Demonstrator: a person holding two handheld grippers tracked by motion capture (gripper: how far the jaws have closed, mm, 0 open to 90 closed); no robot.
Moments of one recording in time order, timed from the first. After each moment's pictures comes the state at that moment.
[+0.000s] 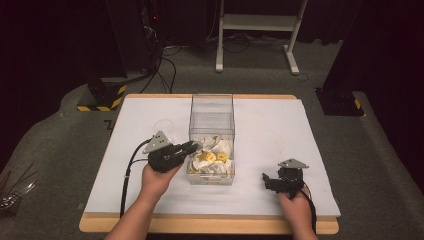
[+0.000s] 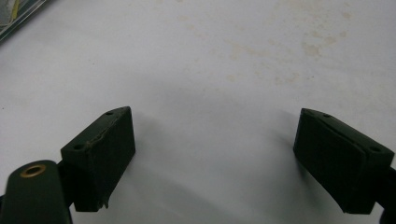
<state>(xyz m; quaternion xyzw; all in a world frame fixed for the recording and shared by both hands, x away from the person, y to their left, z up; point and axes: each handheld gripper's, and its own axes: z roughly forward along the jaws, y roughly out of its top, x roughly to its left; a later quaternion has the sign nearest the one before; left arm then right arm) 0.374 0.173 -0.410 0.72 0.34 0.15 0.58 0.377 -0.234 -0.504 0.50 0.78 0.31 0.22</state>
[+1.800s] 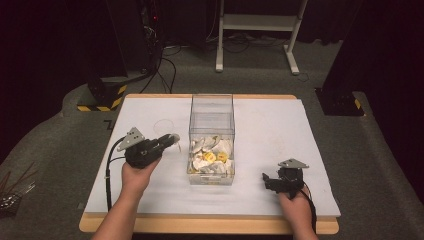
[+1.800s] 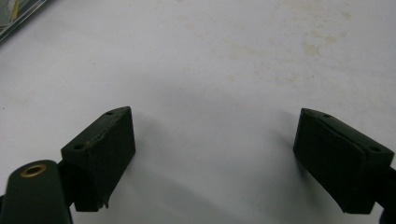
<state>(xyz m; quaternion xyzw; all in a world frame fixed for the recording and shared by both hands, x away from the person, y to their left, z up) 0.376 0.231 -0.407 0.69 0.38 0.20 0.58 0.377 -0.235 -0.505 0.50 0.78 0.31 0.22</state>
